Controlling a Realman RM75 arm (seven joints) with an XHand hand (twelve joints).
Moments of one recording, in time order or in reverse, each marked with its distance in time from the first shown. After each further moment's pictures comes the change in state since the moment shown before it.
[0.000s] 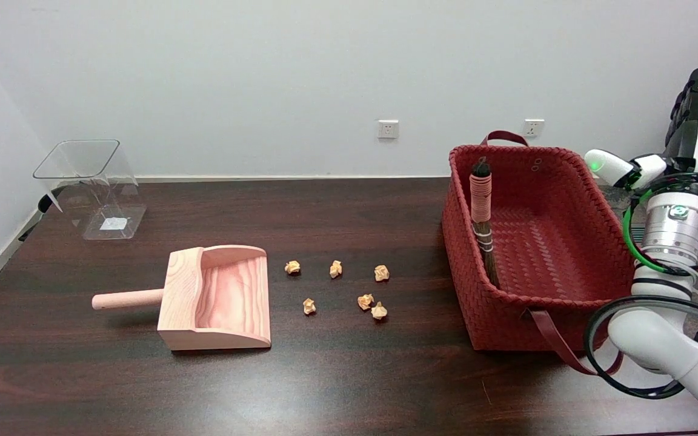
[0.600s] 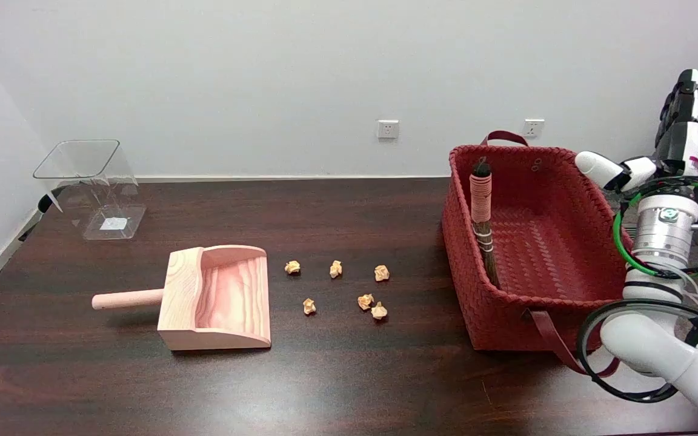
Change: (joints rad) arm 0.014 -0.001 -0.049 -0.006 0.000 0.030 -0.002
